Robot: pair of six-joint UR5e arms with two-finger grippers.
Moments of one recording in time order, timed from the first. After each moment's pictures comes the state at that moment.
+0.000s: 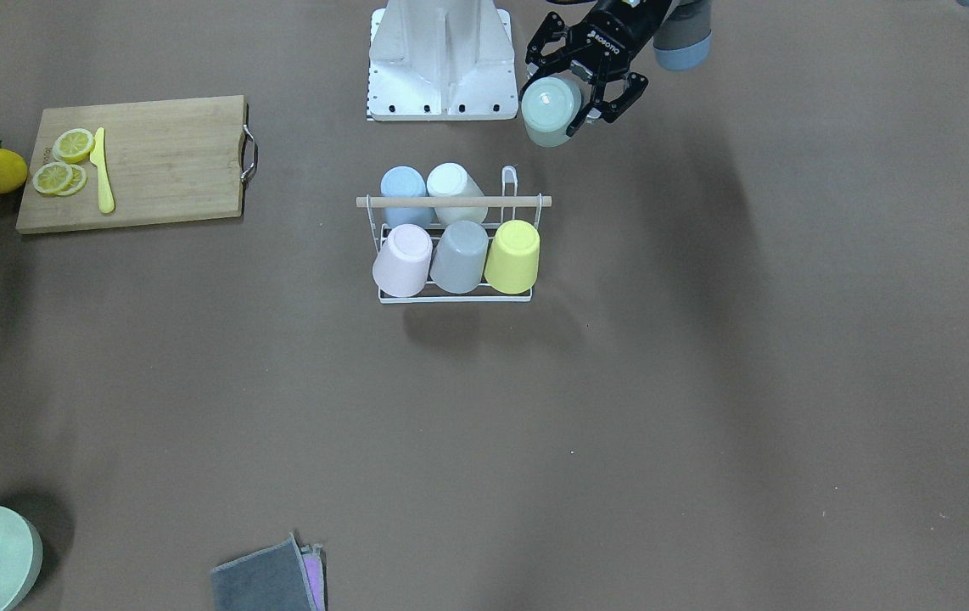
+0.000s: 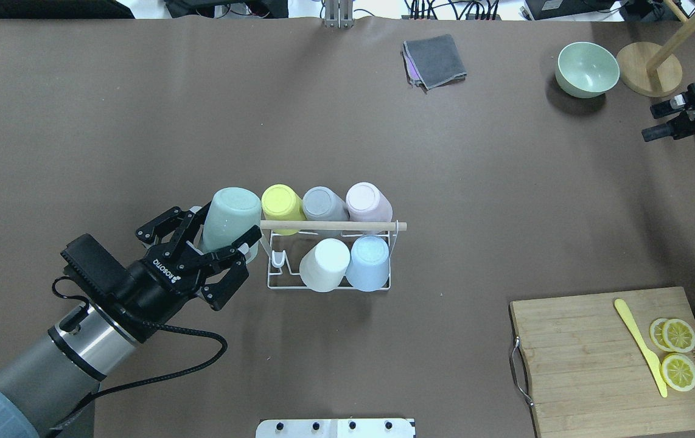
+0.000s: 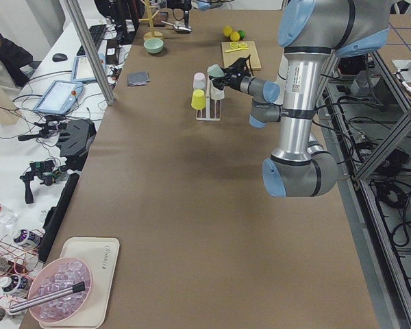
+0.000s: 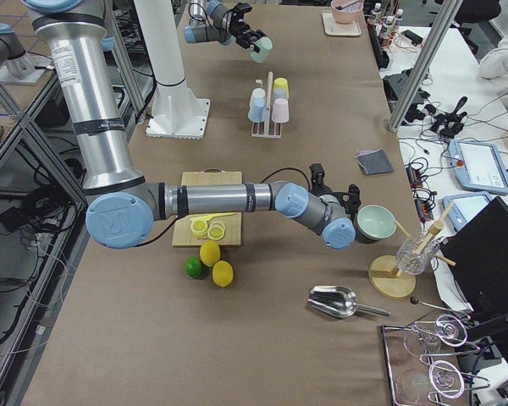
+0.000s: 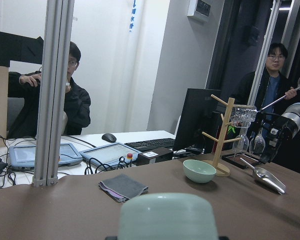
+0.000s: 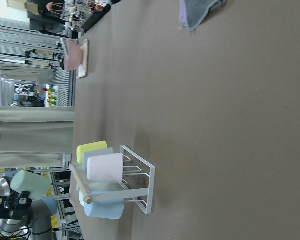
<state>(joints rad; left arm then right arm) -0.14 -1.77 -1.94 -3.05 -0.83 -0.39 1.32 -1.35 1.40 -2.15 3.43 -0.64</state>
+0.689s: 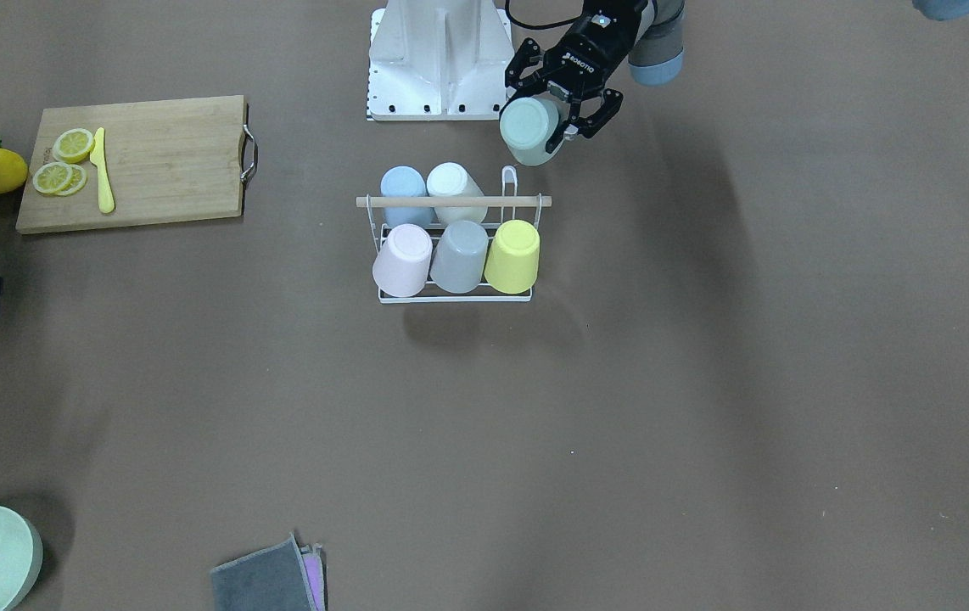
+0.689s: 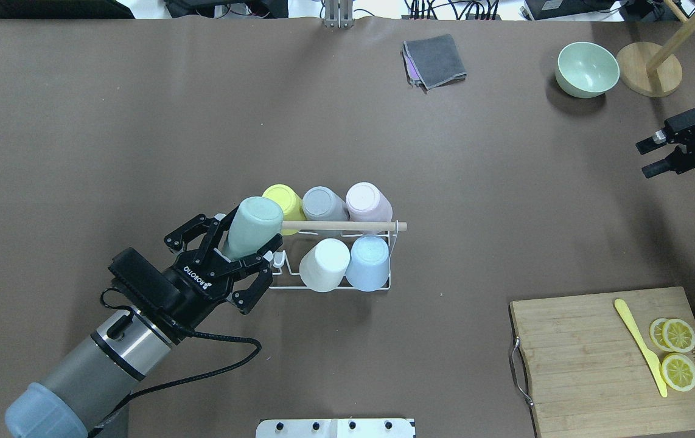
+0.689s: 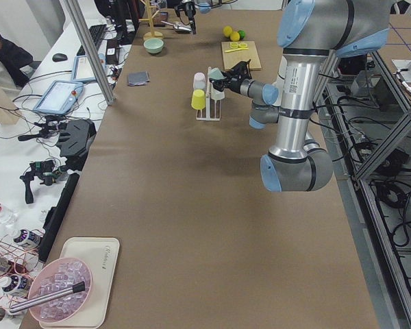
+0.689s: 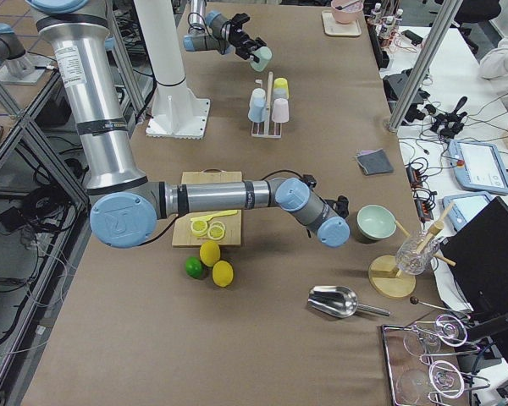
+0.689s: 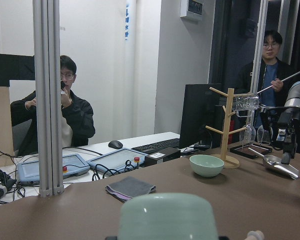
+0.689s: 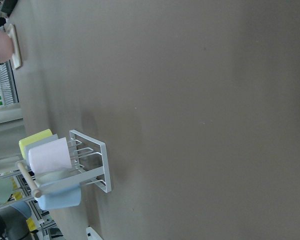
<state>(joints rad) -0.13 -1.85 -1.81 -3.10 -0.80 -0.31 1.28 -1.35 1.40 -2.32 3.28 -0.63</state>
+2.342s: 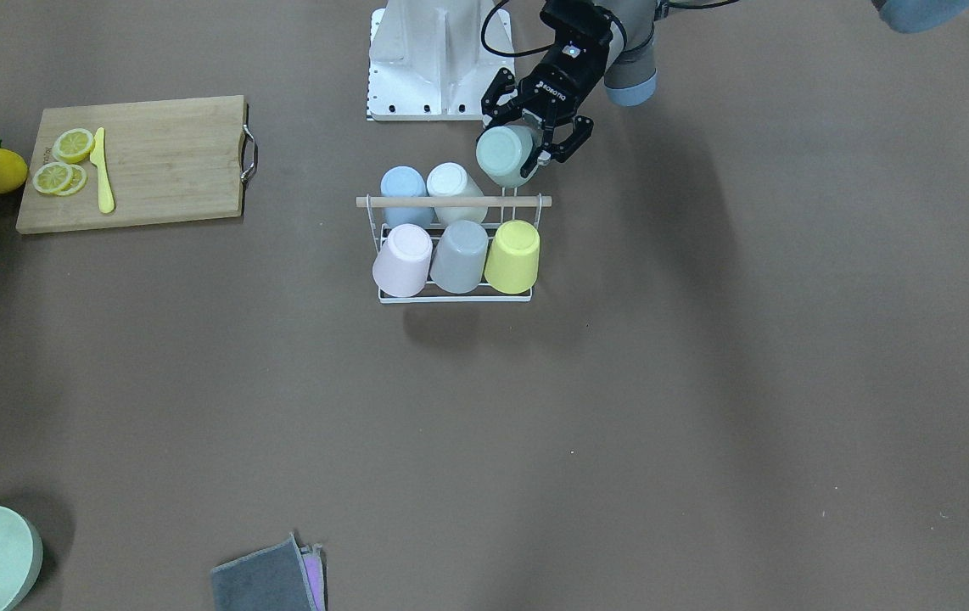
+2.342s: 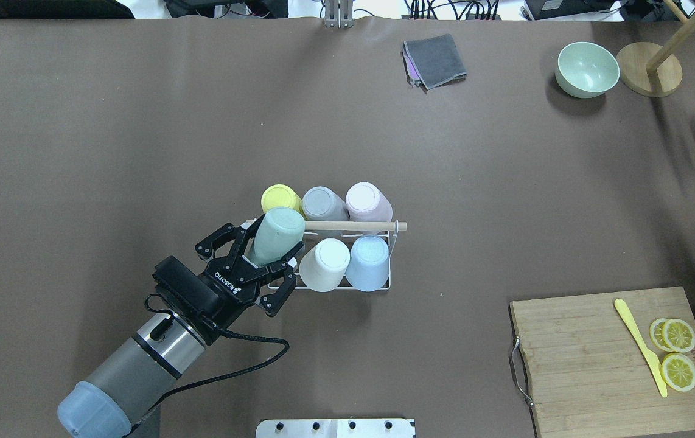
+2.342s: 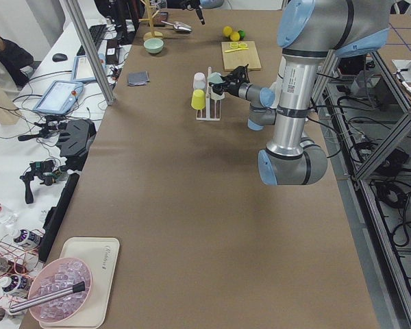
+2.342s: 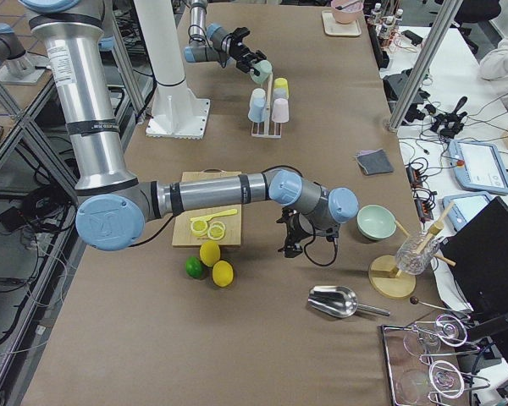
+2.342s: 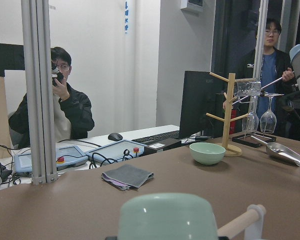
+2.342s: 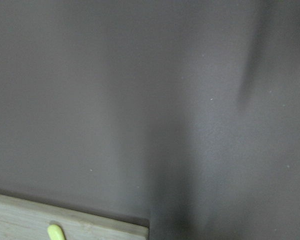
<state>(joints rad) -0.12 -1.93 -1.69 -3.13 -0.79 -0.31 1.34 -1.41 1.51 -1.99 2.52 -0.27</state>
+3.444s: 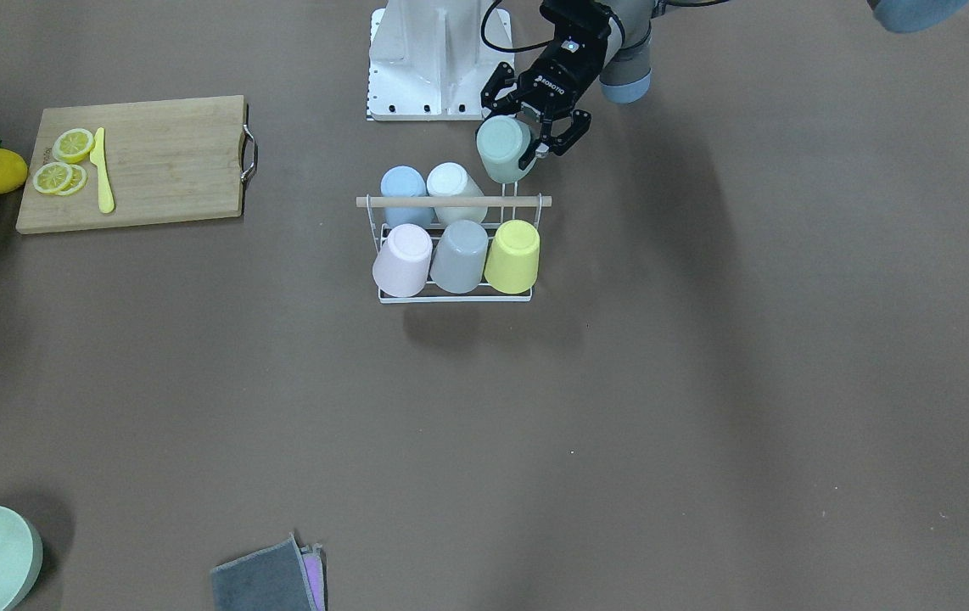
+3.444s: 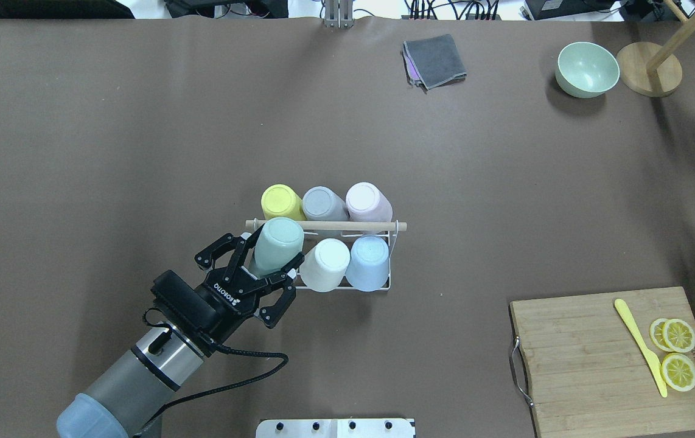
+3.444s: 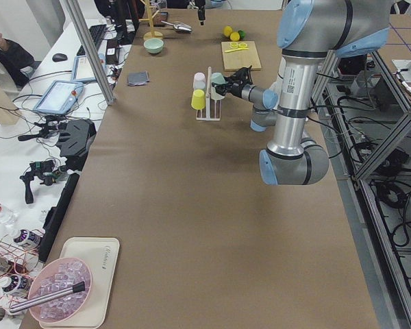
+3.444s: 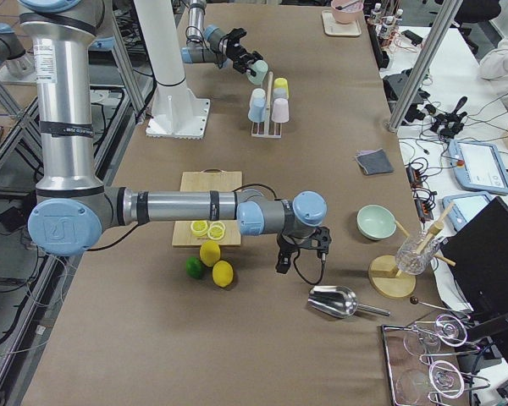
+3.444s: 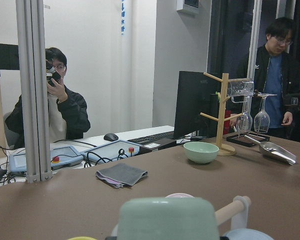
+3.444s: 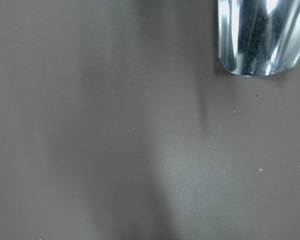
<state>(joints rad) -0.09 -1.93 -1.67 -3.20 -0.77 -0.26 1.35 -1.57 1.57 -1.52 2.43 0.34</state>
